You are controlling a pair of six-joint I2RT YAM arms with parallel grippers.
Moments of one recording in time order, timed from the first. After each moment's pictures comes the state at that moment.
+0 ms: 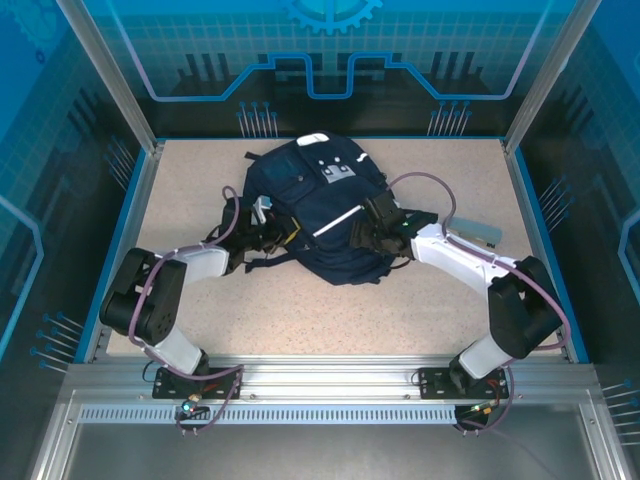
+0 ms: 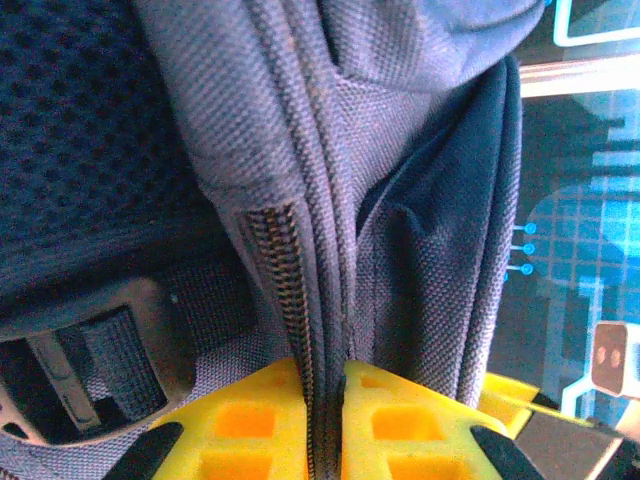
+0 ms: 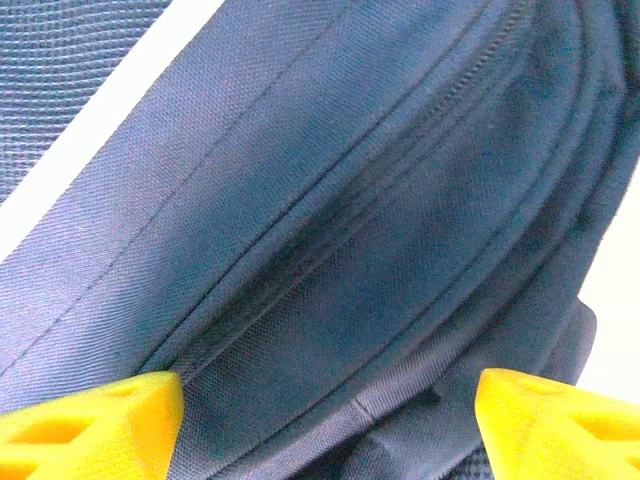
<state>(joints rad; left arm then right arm) -0.27 1.61 0.71 0.36 0.57 -1.08 0.58 1.55 1.08 -0.57 0.16 0.74</state>
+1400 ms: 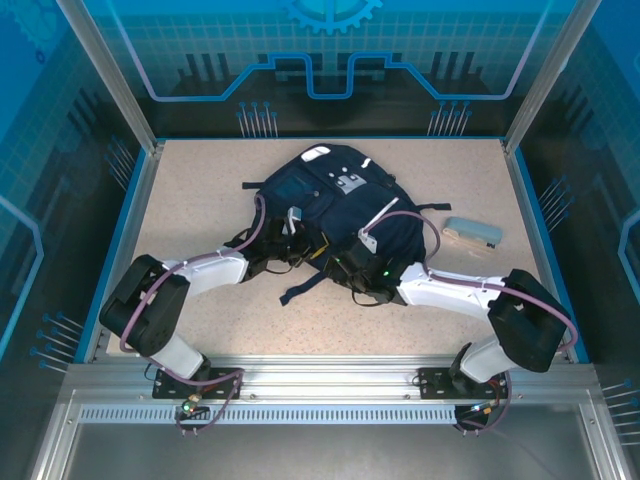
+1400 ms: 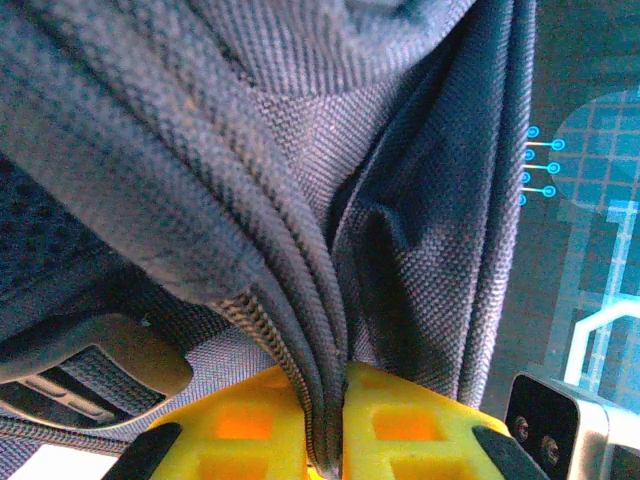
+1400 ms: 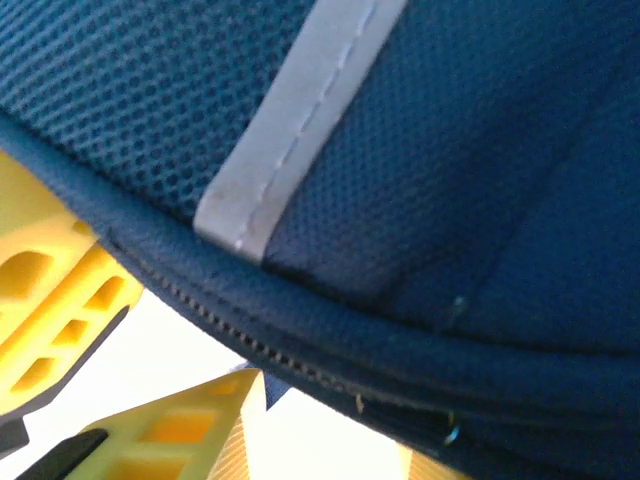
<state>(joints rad) -0.50 1.57 0.78 0.21 0.48 -1.18 0.90 1.49 0.84 -0.23 0.22 1.16</state>
